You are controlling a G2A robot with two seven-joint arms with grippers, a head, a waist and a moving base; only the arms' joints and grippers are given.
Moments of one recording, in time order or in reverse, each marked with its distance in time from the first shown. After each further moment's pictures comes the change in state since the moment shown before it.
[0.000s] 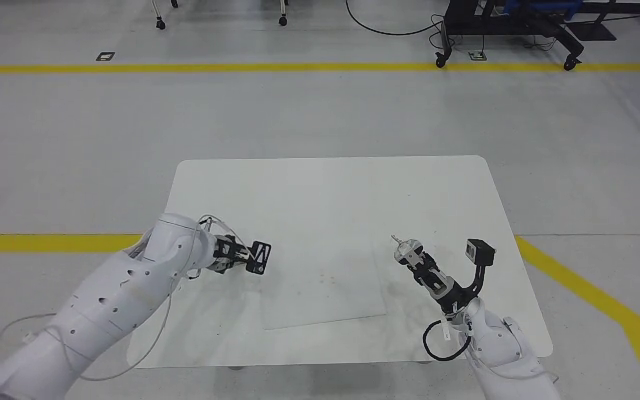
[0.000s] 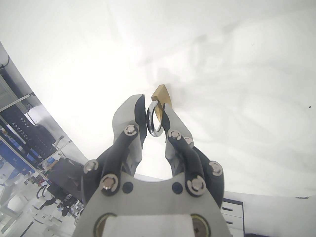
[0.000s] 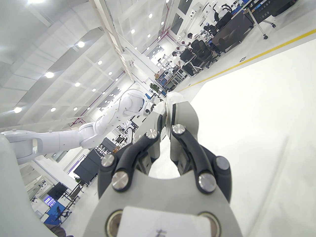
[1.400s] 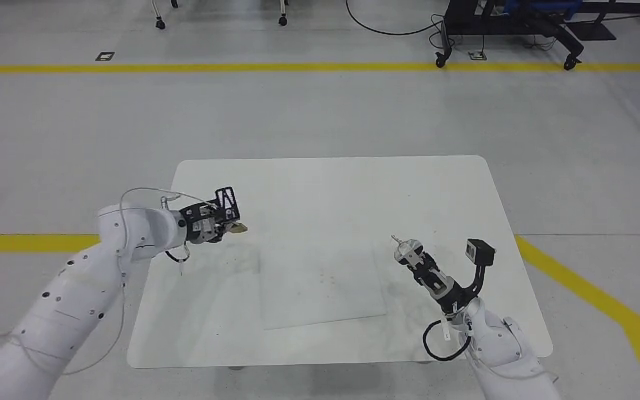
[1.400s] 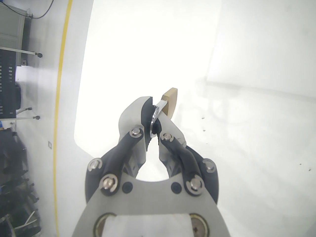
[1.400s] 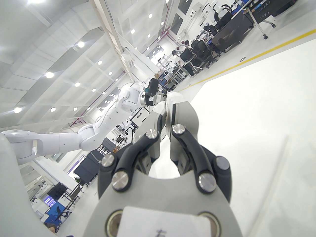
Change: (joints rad) left arm 0.090 0.030 -0.298 0.092 -0.478 0.165 0.064; right arm 0.002 -0.001 -0.003 0.000 0.003 0.004 -0.002
